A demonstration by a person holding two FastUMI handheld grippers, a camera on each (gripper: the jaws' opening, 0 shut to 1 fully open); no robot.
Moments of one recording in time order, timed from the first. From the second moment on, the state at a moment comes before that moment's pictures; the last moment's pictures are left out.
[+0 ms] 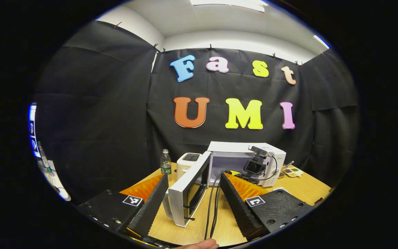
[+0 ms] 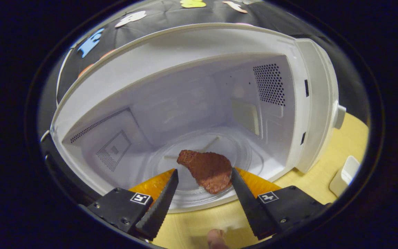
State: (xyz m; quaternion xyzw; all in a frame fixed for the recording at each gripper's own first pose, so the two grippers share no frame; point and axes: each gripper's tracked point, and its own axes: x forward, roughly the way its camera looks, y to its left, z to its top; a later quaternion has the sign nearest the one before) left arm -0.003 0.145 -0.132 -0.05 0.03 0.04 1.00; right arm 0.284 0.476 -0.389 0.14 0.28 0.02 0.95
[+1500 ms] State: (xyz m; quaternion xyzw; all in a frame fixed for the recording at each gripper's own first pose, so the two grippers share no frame) left arm -0.007 0.247 -0.155 -0.05 0.00 0.09 1.00; right arm -0.063 0.223 -0.136 0.00 0.06 0.24 0.97
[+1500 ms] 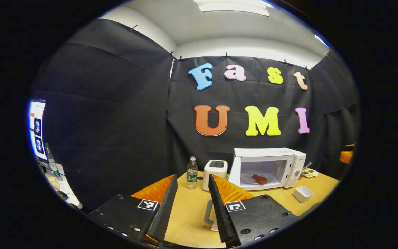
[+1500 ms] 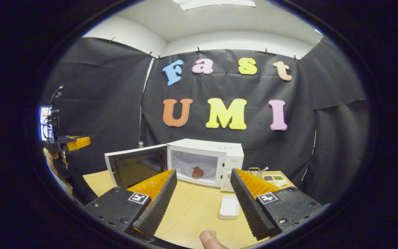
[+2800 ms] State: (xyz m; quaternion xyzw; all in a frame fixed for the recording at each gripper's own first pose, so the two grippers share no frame) left arm 0.070 0.224 -0.278 -0.08 0.09 -0.01 0.99; right arm -0.087 0.106 -0.125 0.02 0.04 0.19 0.98
